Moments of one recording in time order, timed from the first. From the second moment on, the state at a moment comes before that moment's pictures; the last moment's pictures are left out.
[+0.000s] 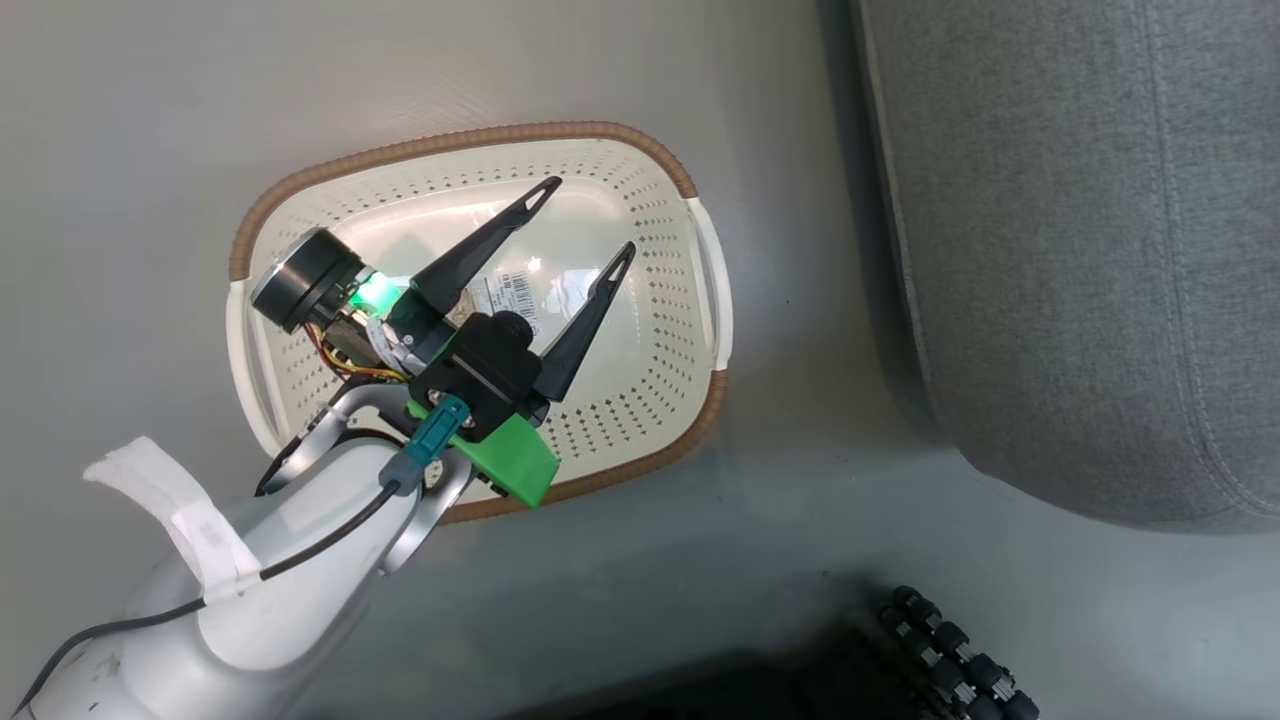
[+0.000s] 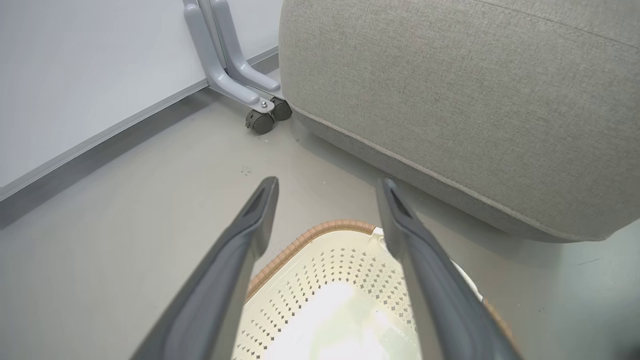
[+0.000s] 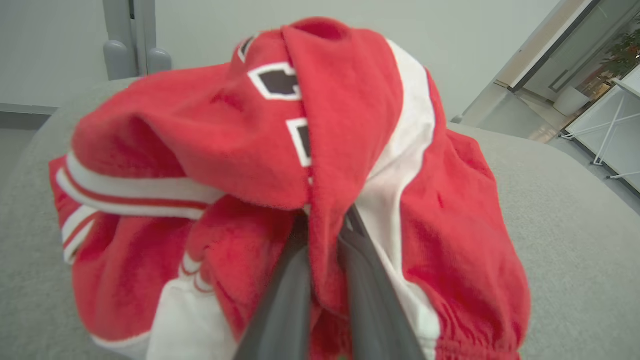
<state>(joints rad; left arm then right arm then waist) -0.73 0.43 -0.87 0.13 -0.27 0.05 -0.16 -0.81 -0.57 -0.16 0.62 0.27 0.13 -0.25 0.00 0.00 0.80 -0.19</state>
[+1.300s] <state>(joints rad) -0.07 0.10 -0.25 0.32 -0.43 0.12 -0.26 -0.12 -0.09 -0.05 0.26 0.07 0.13 -0.26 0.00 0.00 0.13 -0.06</state>
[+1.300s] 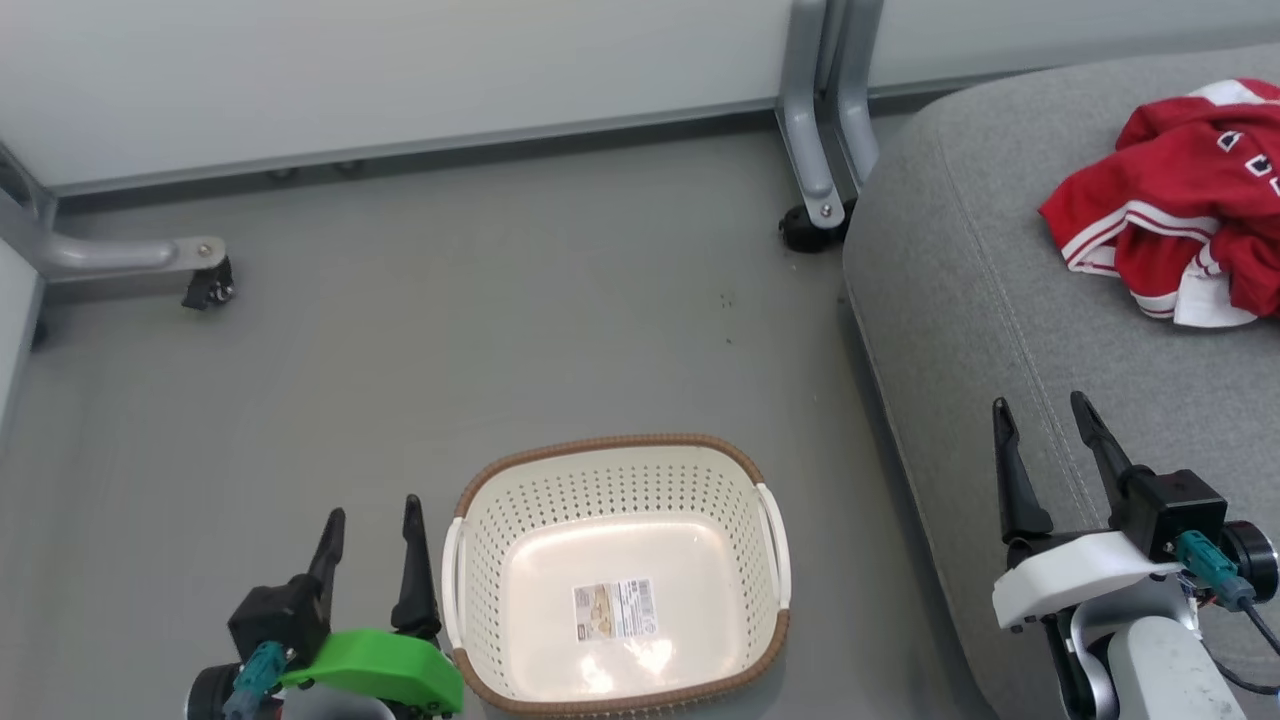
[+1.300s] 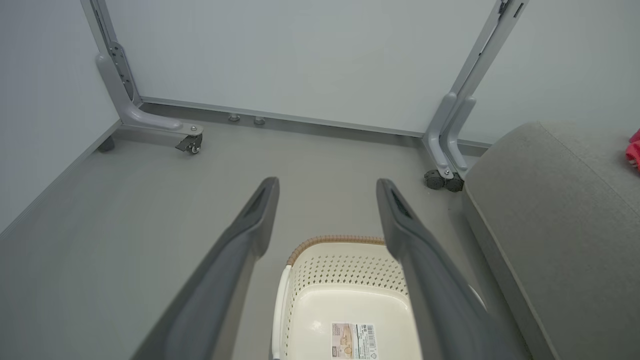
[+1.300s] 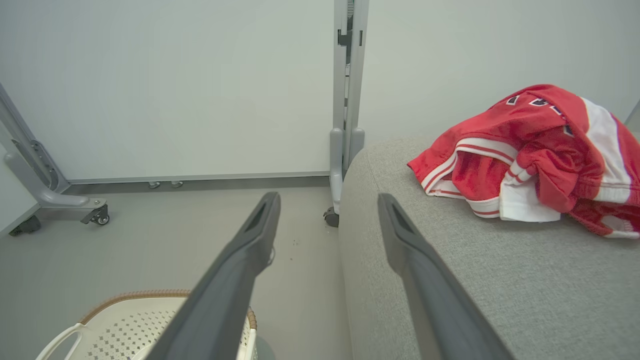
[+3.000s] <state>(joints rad) 0.17 0.05 -0.12 0.10 -0.29 -0.01 -0.23 0.10 -0.07 0.08 0.12 0.31 0.13 -0.23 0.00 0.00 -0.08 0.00</state>
